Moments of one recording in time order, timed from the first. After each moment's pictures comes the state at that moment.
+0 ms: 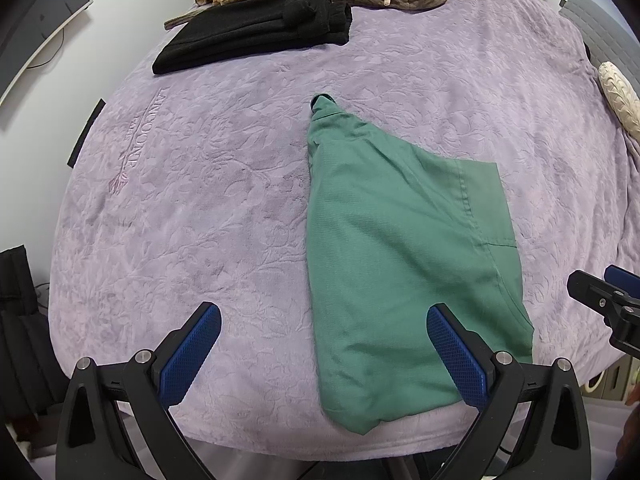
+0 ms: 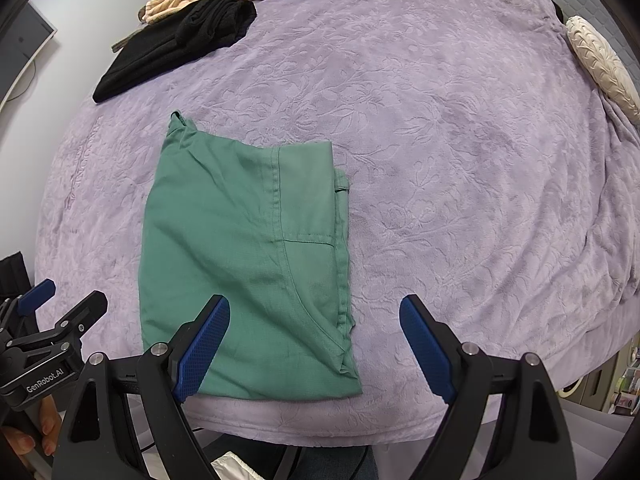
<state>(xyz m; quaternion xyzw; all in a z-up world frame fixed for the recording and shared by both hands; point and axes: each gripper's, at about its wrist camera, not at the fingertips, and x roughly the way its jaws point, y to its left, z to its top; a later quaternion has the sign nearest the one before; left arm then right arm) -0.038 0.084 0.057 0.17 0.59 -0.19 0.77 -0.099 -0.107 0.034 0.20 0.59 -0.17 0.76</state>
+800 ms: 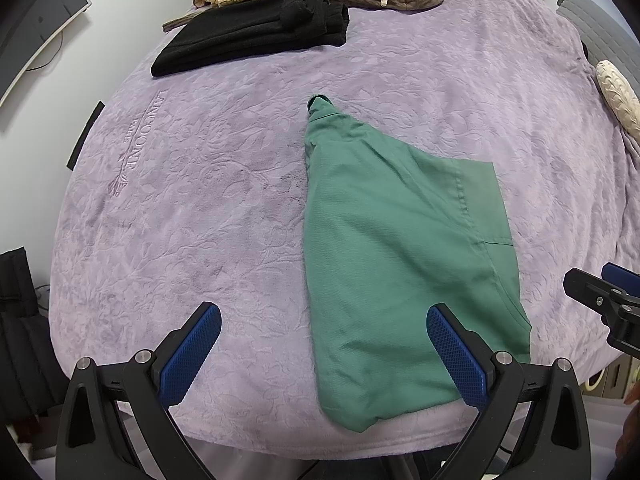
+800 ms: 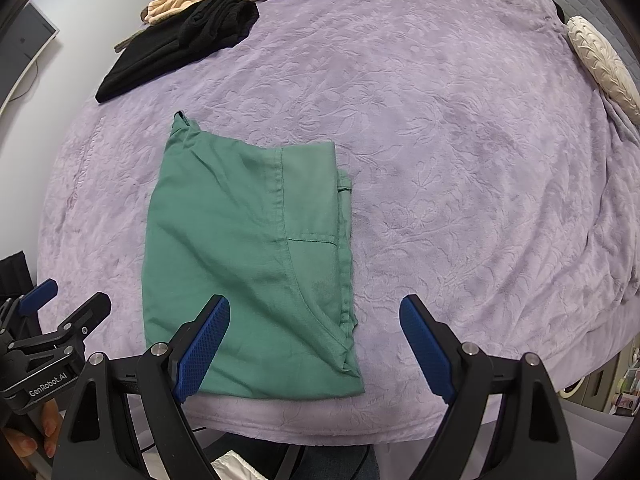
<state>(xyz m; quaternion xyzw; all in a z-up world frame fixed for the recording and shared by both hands) -0.039 0.082 0.059 0.17 0.59 -0.19 0.77 -0.099 -0.106 0.034 0.20 0.59 -0.16 0.76</state>
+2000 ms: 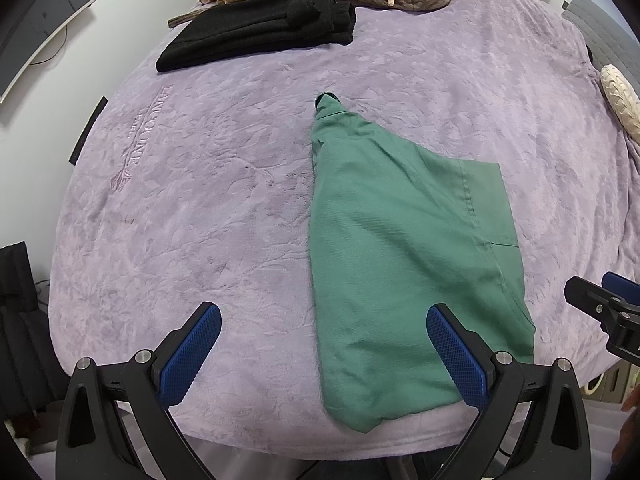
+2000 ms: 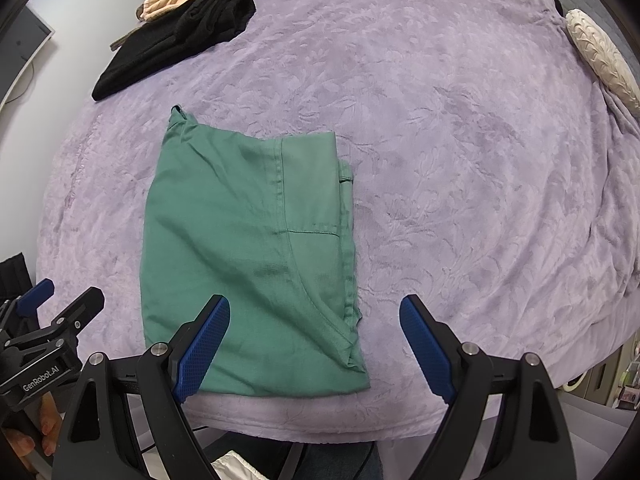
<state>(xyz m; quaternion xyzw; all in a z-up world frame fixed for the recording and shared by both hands) -0.037 0.083 0.057 0.16 0.59 -0.18 0.77 -0.098 -0.099 0.027 0.21 0.60 -0.17 0.75</state>
